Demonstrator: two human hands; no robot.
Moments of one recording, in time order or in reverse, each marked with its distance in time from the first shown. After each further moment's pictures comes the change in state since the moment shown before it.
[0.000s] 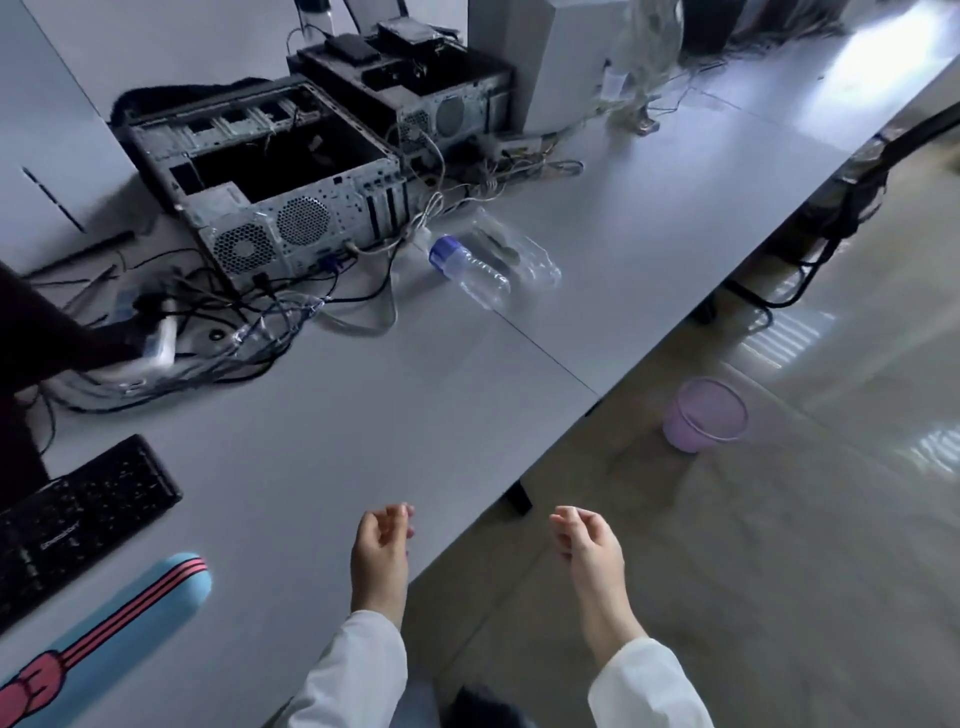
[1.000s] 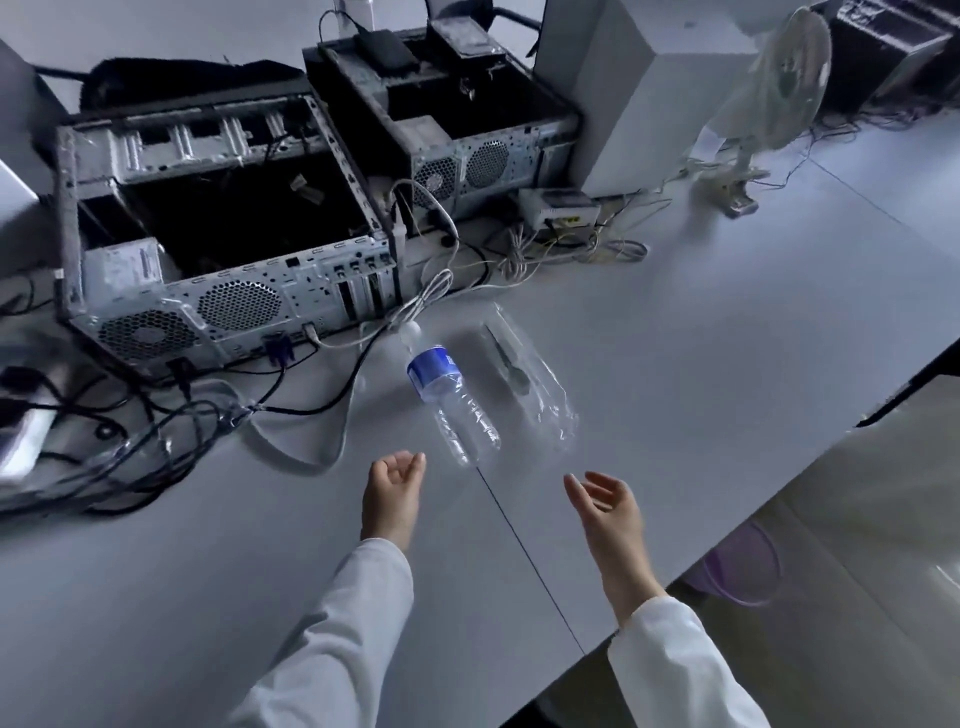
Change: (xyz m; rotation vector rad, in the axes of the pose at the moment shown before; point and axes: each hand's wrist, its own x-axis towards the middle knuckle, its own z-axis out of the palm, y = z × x) left_hand 0.252 0.132 0.203 0.007 0.101 -0.182; right_hand 0.314 -0.186 0.076 -0.351 -0.122 -0.085
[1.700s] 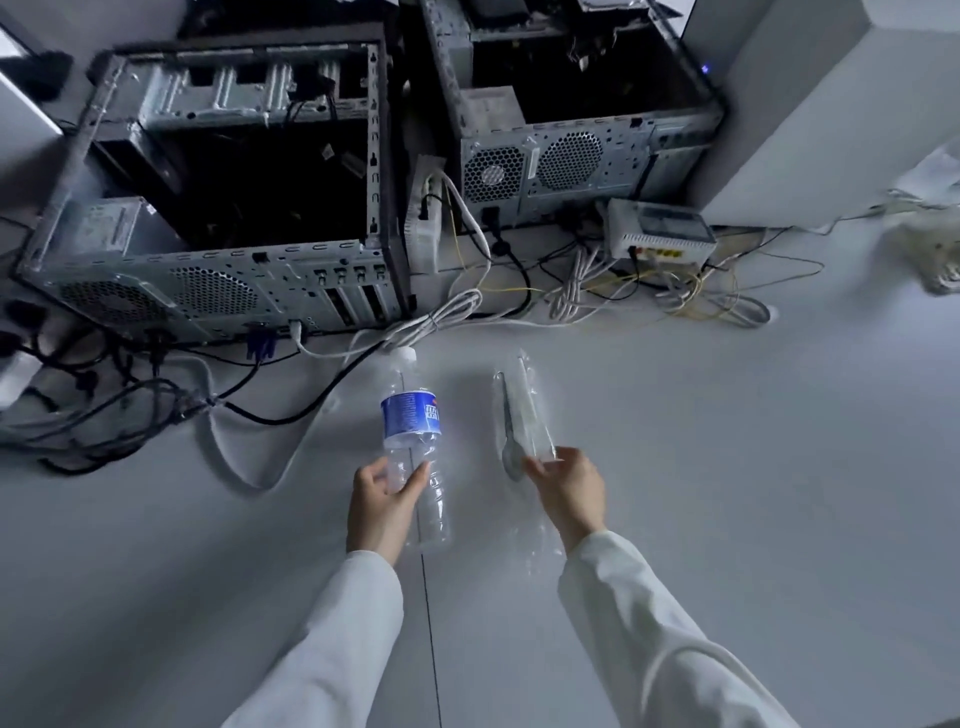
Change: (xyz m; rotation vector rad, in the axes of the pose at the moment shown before) left_hand 0.069 0.016 0.098 -0.010 0.343 -0.188; right_hand 0.197 -0.056 0.063 -0.619 -0.335 -0.089
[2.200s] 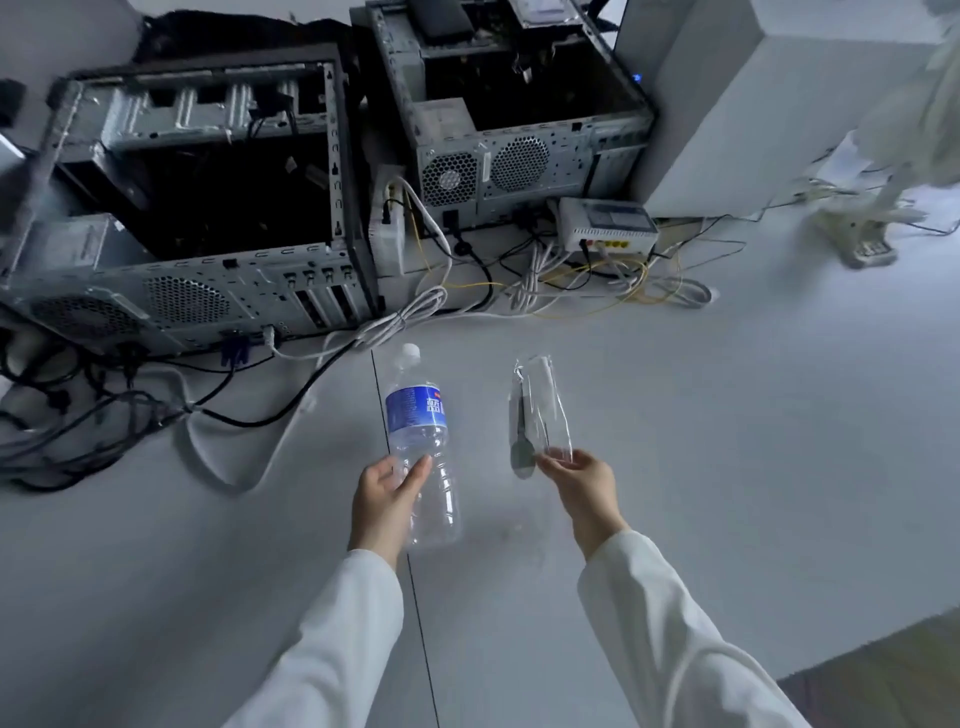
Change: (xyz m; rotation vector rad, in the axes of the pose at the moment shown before) left_hand -0.030 0.000 0.008 -0.105 -0.131 0.047; right_hand -0.024 0.028 -0.037 0.498 0.000 0.116
